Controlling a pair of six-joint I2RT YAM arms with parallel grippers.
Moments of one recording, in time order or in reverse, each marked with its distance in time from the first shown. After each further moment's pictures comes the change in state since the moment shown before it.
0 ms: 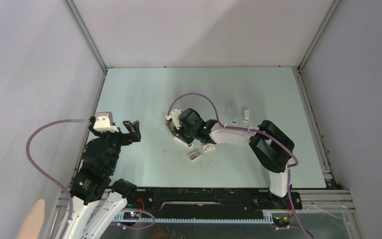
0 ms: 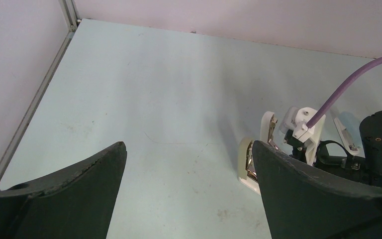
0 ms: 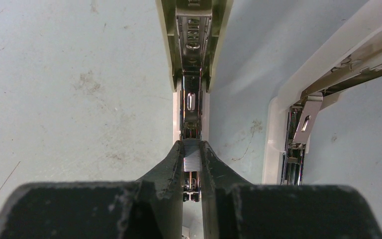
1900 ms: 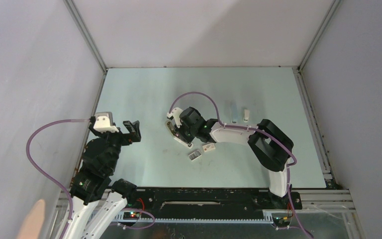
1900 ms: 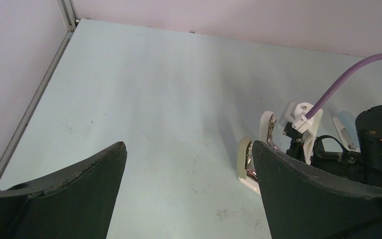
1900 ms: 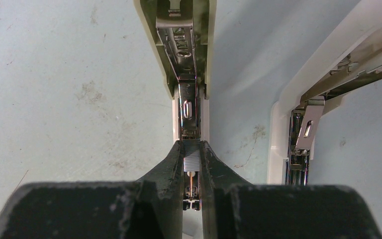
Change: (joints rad) left arm 0.000 0.000 0.000 0.000 0.005 0.000; right arm -0.021 0.016 -0.002 0.036 -0.039 0.048
